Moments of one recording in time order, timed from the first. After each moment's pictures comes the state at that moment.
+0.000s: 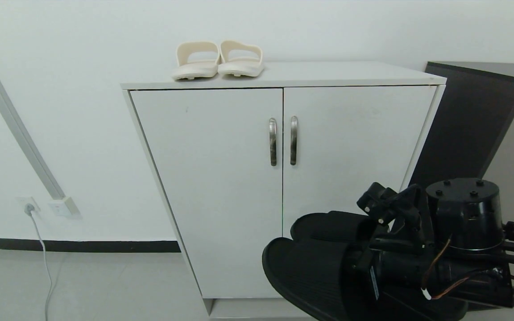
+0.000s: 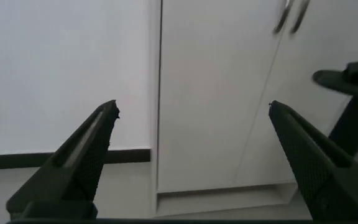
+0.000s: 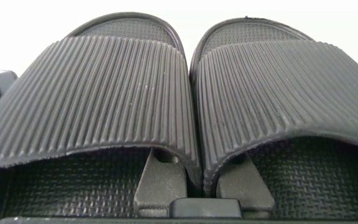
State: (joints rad) left arm 0.00 0.04 -0.12 0.00 -0.09 -0.08; right arm 0.74 1.59 -0.64 -0.57 0.22 0.04
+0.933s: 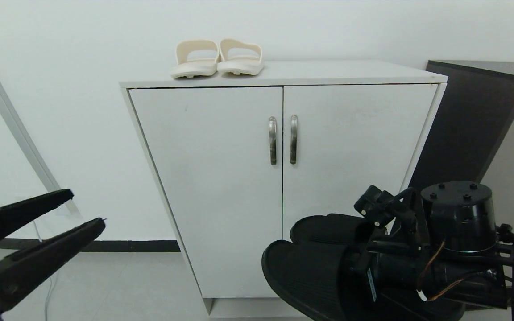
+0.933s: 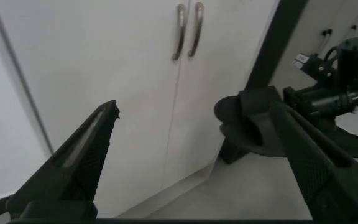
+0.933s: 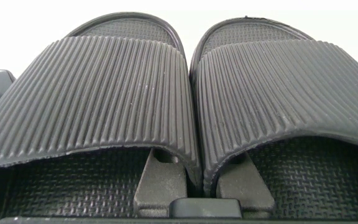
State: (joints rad) left arm -0.15 0.90 -0.46 -0.42 -0.45 -0.13; right arm 0.74 1.61 -0.64 -0.58 0.22 0.04
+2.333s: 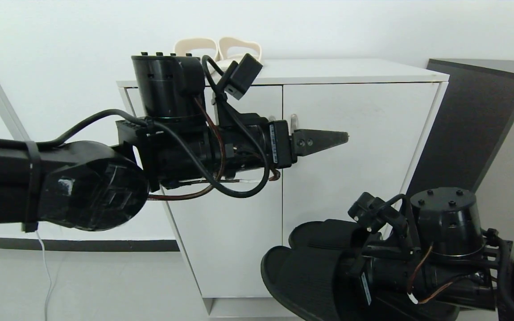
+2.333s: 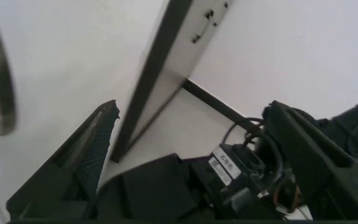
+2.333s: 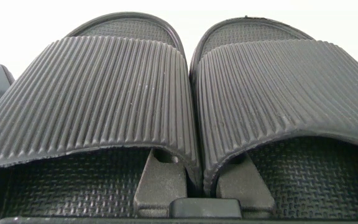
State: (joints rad) left arm -0.66 1.75 -1.24 -0.49 -0.53 -0.33; right arm 0.74 1.65 -0.62 -0.60 0.22 0.04
